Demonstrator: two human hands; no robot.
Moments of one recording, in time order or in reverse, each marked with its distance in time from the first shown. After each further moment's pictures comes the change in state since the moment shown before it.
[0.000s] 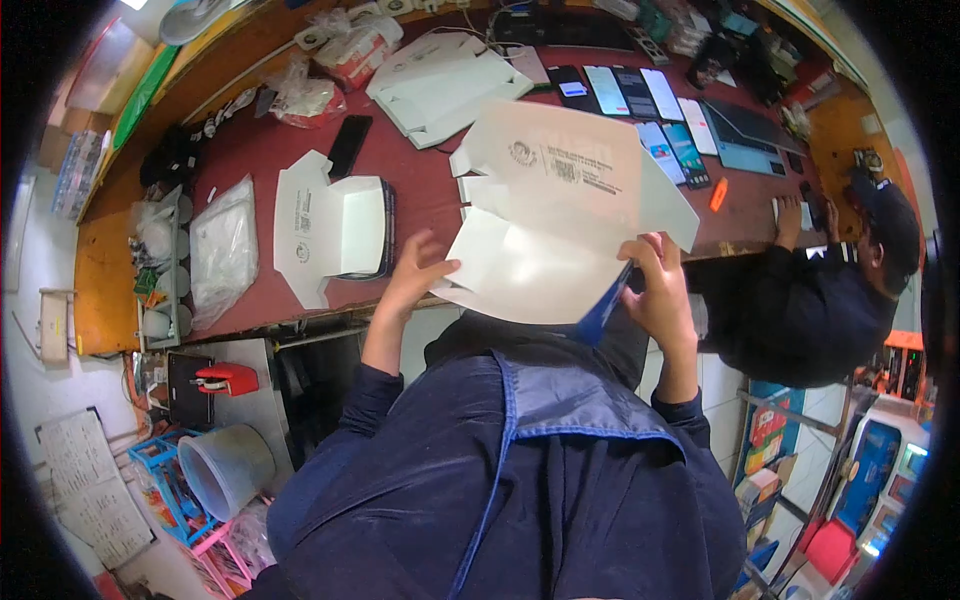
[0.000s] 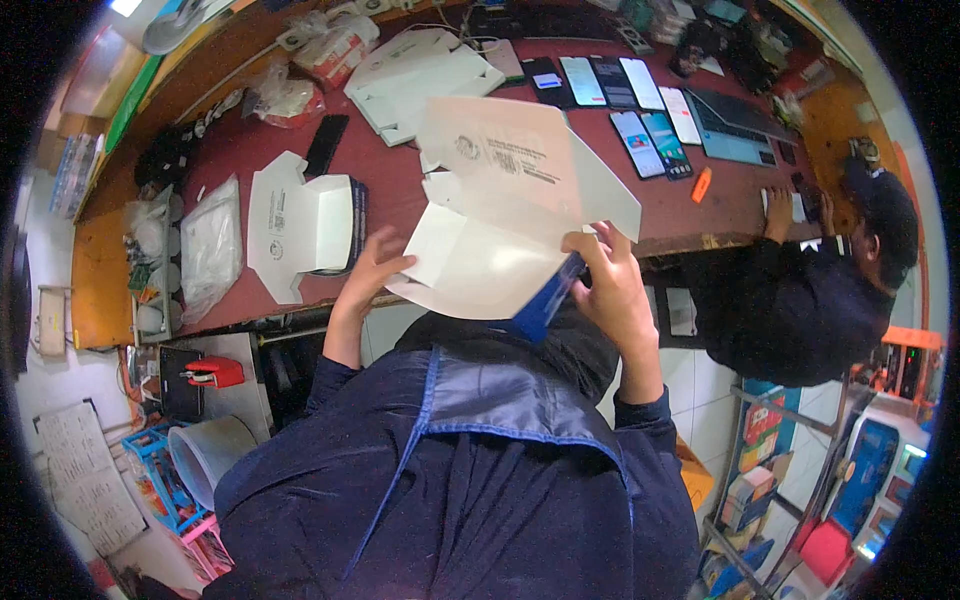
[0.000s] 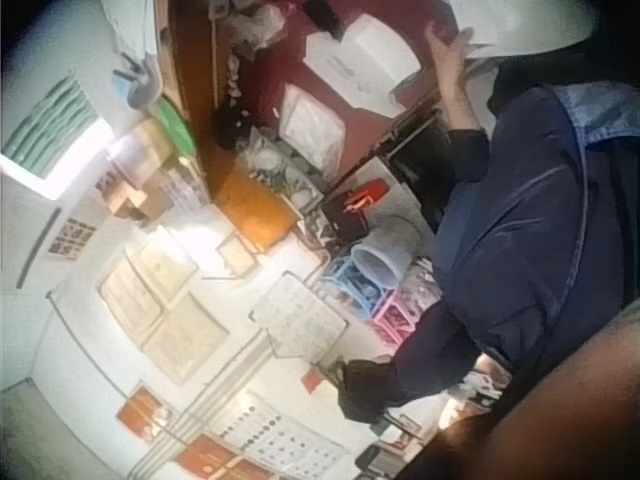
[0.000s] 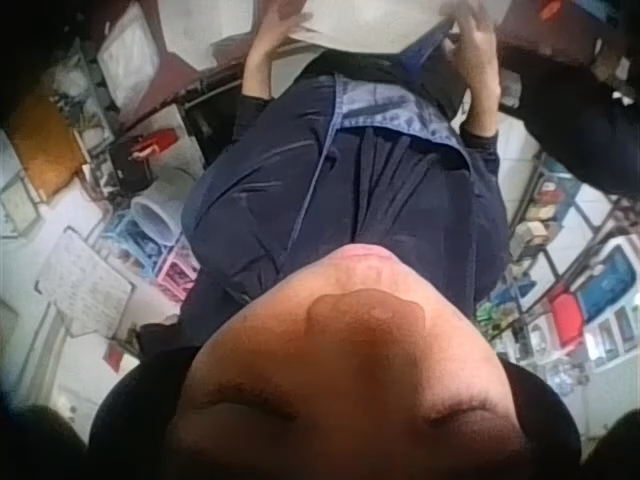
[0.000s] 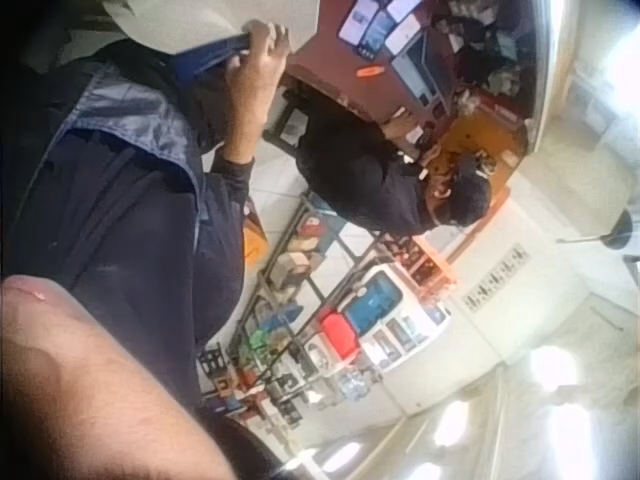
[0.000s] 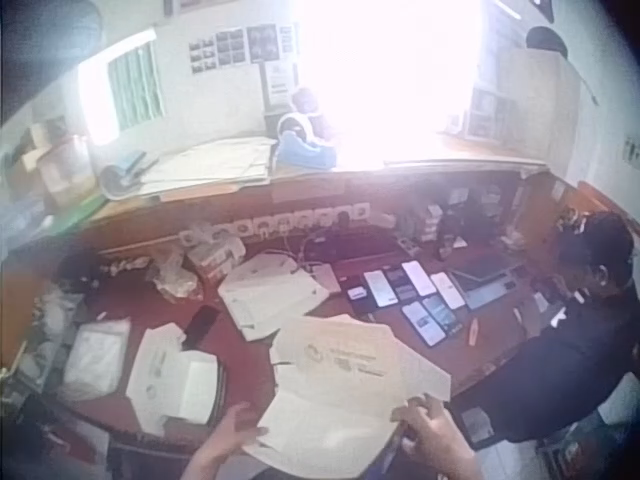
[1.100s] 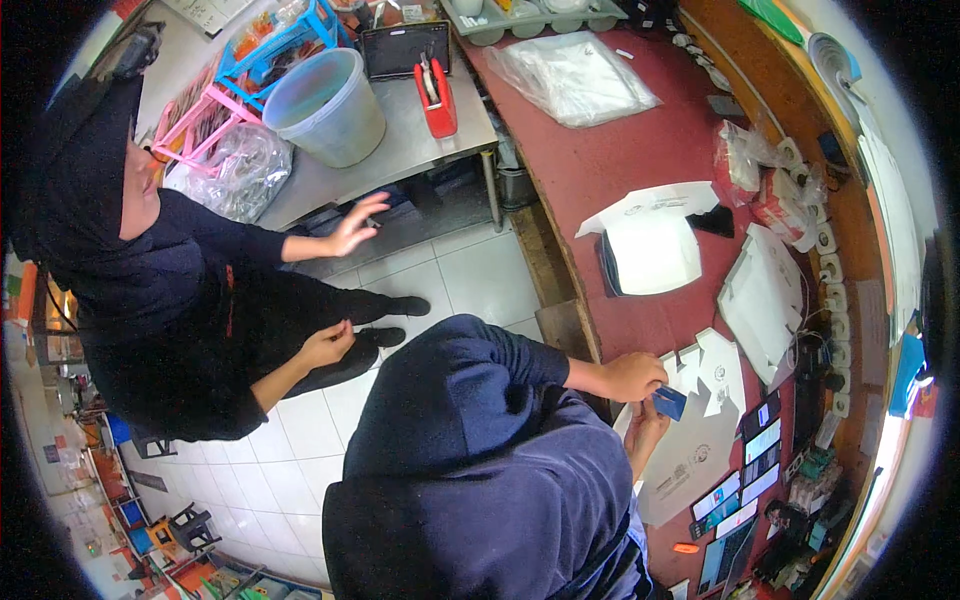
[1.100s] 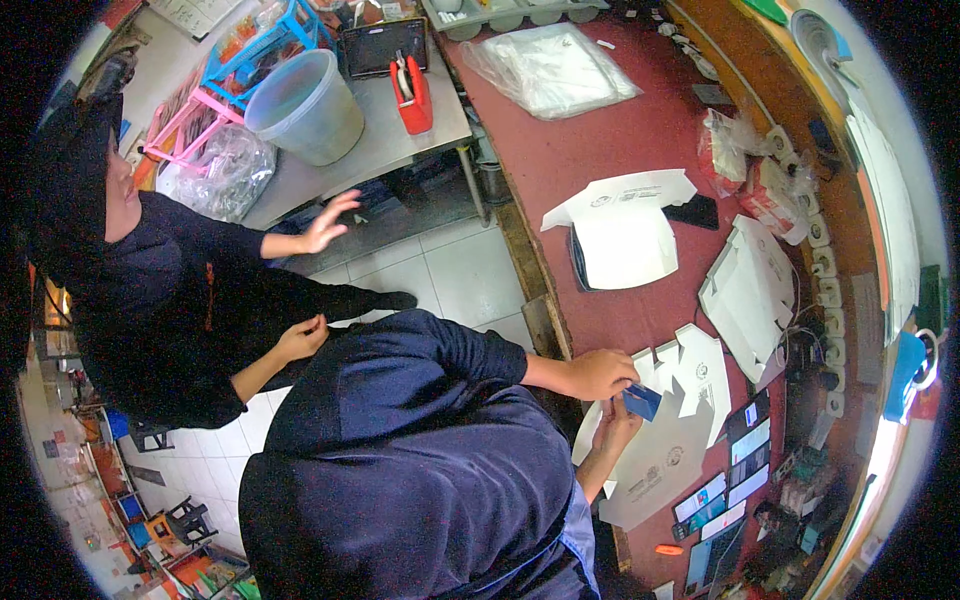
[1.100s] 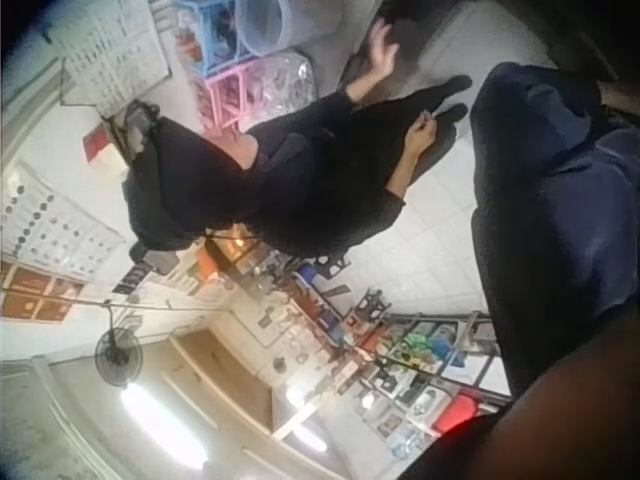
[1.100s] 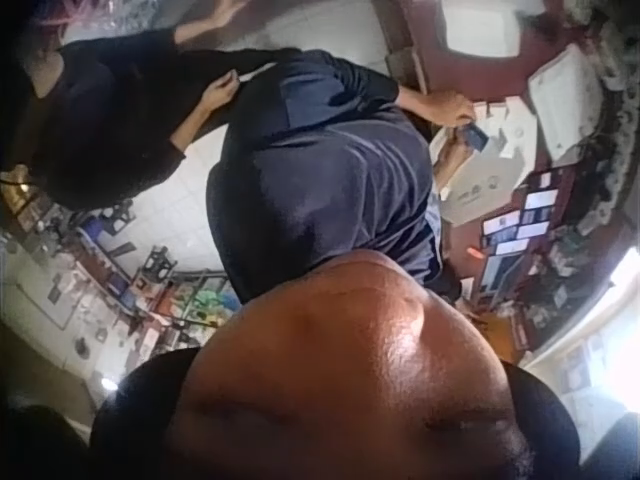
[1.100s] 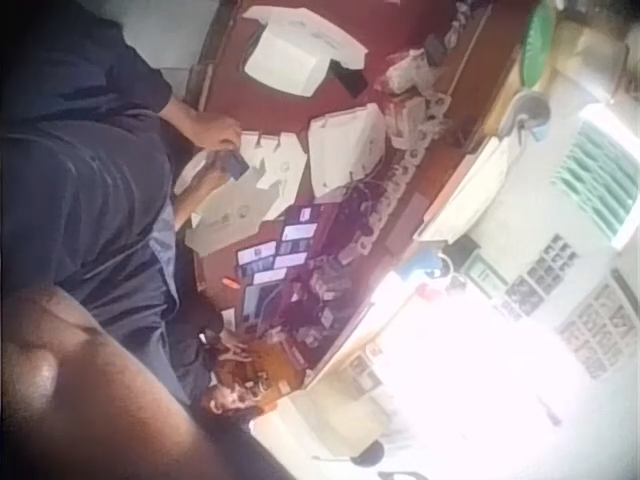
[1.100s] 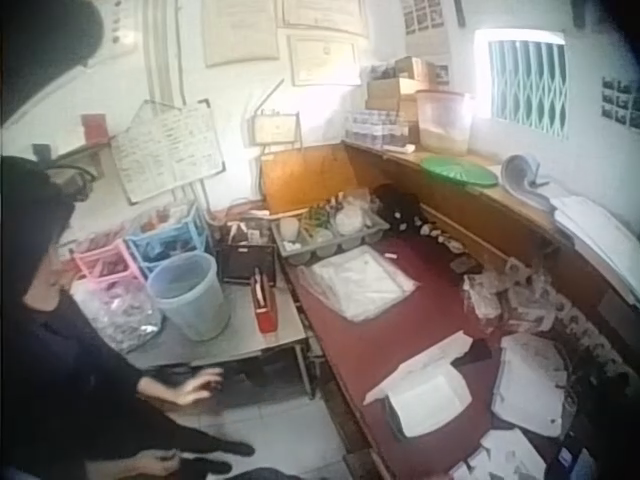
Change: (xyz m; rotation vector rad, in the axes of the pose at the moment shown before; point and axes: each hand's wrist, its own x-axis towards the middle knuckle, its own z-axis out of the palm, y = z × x) left_hand 0.015 -0.050 0.063 0.132 0.521 0.485; right_hand 0.044 0.016 0.213 1.255 -0.471 0.701
